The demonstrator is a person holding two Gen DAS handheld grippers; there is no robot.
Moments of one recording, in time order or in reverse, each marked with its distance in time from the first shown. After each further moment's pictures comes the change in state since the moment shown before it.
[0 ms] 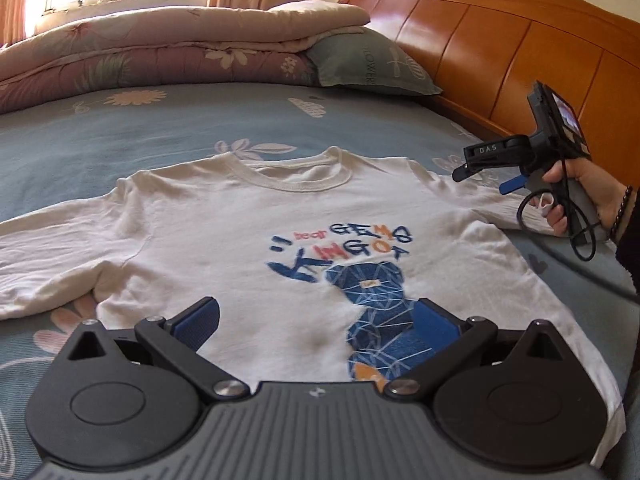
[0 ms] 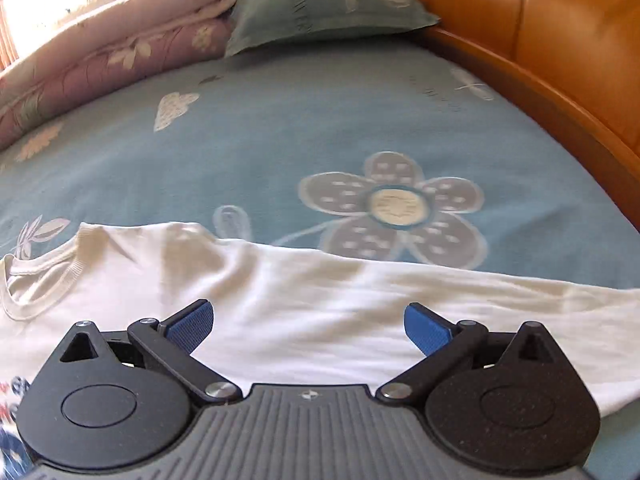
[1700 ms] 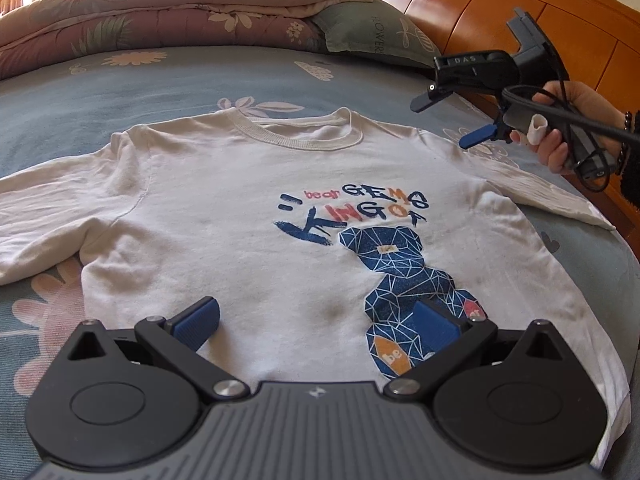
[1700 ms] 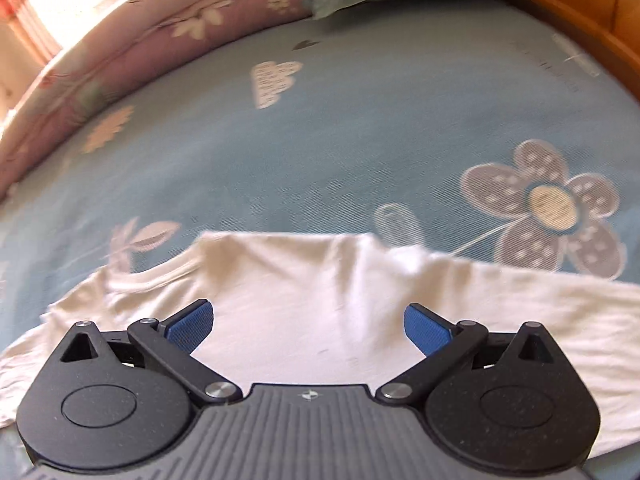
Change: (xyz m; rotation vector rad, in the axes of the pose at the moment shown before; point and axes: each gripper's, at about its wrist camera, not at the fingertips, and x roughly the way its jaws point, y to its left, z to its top) left arm 0.023 0.003 -0.012 -0.010 0.092 -0.027; right arm 0.008 0.057 0.026 0.025 0.149 0.306
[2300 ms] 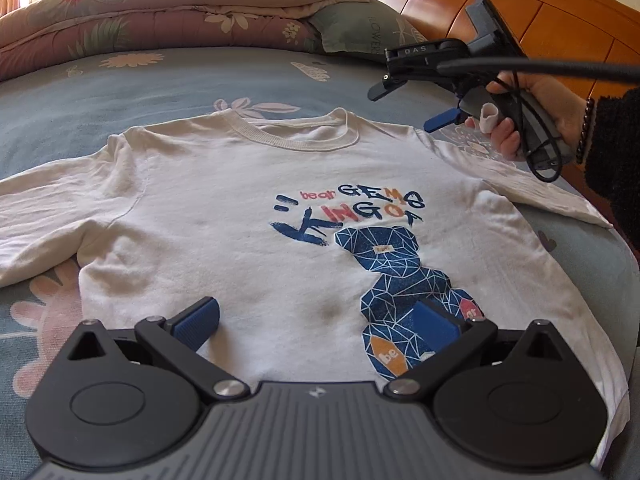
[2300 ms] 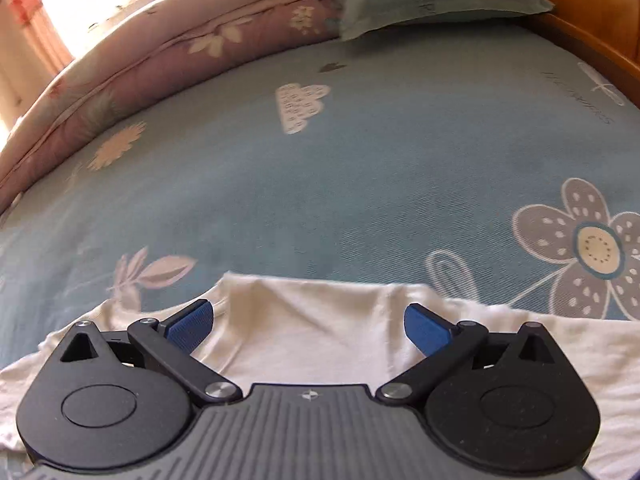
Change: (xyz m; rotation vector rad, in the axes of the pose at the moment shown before) left arm -0.005 0.000 0.002 -0.006 -0.009 -0.017; right arm 0.023 0.035 0.014 -0.085 -0.060 -0.017
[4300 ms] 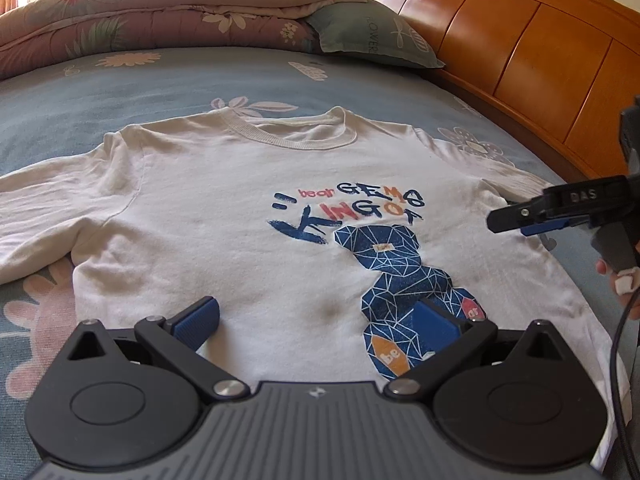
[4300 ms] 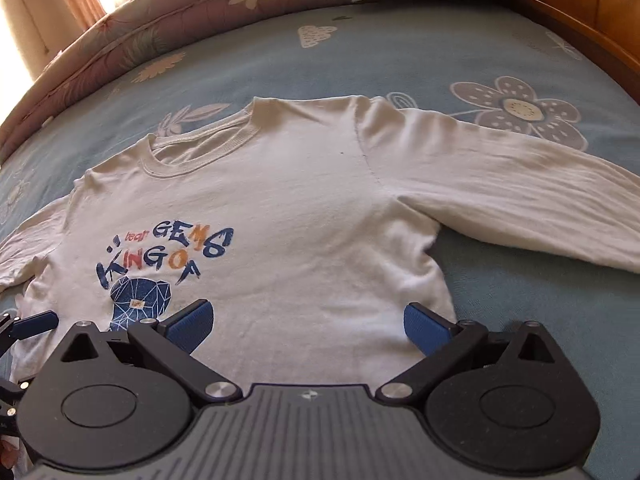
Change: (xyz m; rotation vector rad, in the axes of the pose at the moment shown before) left arm 0.006 0.003 -0.003 -0.005 0.004 -0.005; right arm -0.101 -0.014 -0.164 -0.059 -0.004 -0.017
